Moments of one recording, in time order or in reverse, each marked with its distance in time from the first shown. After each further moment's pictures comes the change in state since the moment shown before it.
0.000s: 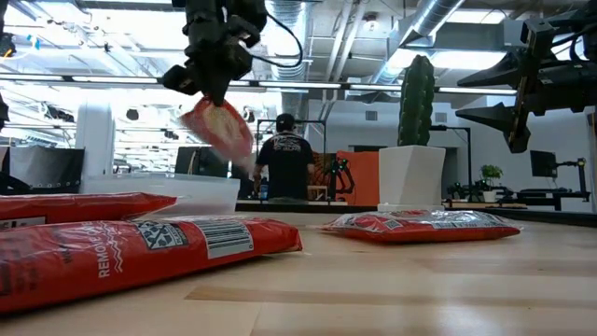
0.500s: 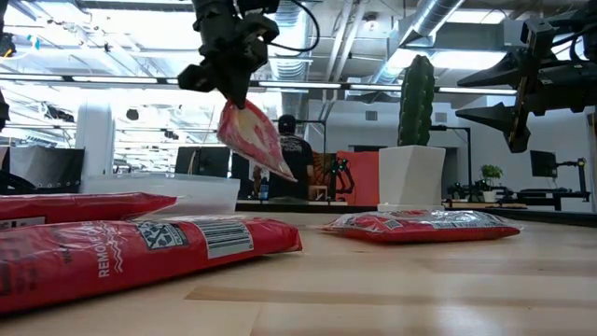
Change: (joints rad) left arm -0.142 0.005 -0.040 0.181 -0.149 -0.142; right arm 0.000 0.000 0.000 -0.001 0.000 -0.008
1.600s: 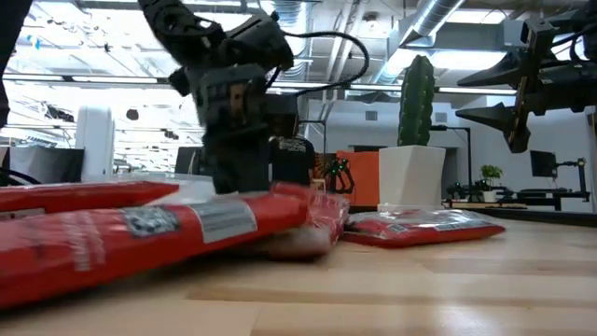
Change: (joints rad) left arm -0.238 0.213 -0.450 0.882 0.284 0.290; right arm 0.002 0.000 0.000 0.000 -0.001 0.008
